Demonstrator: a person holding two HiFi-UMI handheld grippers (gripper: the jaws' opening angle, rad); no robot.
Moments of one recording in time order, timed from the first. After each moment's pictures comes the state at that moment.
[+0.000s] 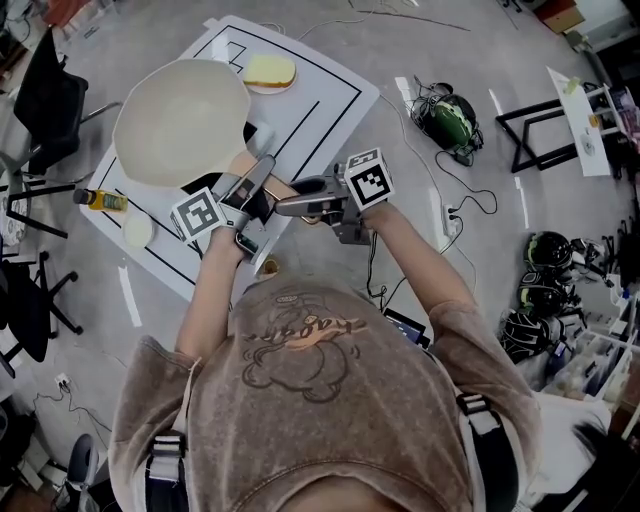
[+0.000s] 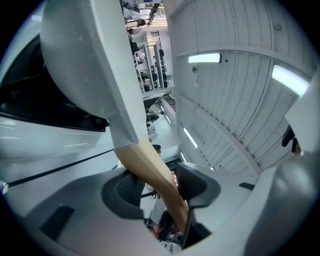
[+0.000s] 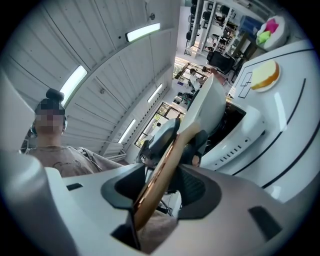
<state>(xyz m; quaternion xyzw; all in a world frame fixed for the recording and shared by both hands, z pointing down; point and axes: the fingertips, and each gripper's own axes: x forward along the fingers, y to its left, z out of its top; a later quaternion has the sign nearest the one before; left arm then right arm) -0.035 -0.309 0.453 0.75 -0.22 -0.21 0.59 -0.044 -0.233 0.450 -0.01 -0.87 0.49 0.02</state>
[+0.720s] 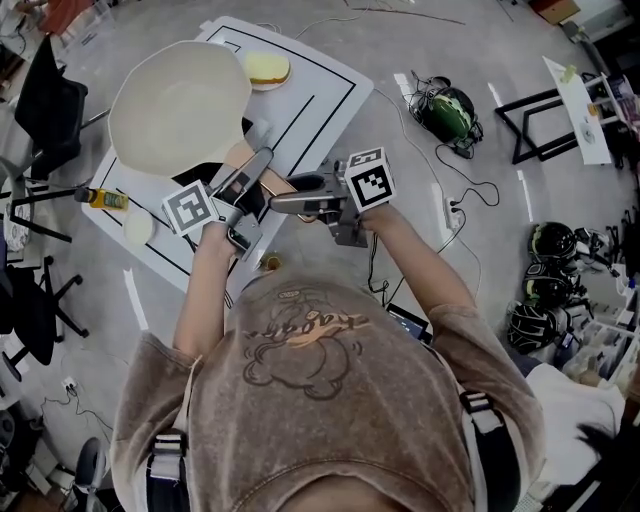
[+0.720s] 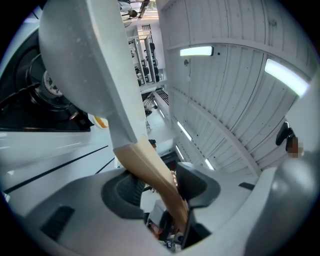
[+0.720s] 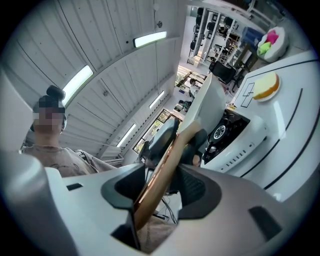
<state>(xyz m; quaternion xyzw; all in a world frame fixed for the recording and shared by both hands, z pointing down) -0.030 -0.295 0.423 0.78 -0.19 -0.19 0.57 -0.045 -0.220 0.424 0.02 -0.88 0.47 -0.02</state>
